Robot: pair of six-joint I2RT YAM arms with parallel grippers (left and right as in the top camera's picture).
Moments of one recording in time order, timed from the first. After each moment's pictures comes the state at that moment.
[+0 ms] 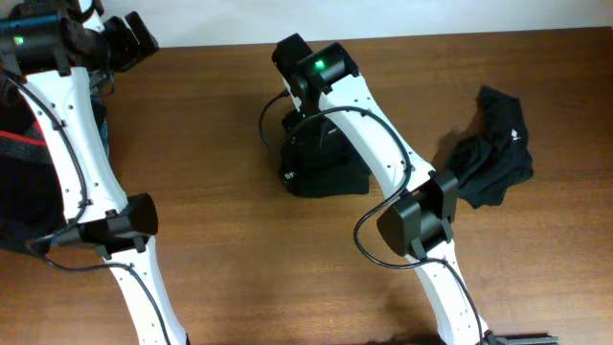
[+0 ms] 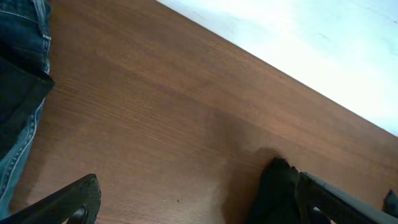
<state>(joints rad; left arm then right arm) 0.15 2.43 3.10 -1.64 0.21 -0.36 0.53 2.44 2.55 -1.56 0.05 0.11</state>
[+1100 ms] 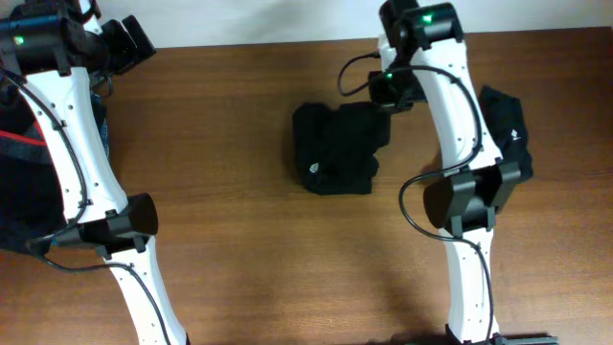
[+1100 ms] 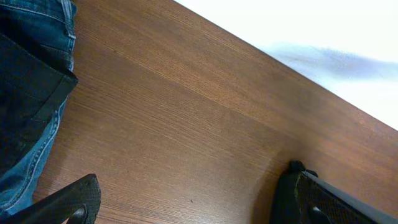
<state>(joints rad) 0.15 2.43 3.10 -1.66 0.14 -0.36 0.18 2.44 2.66 -1.69 -0.06 0.13</state>
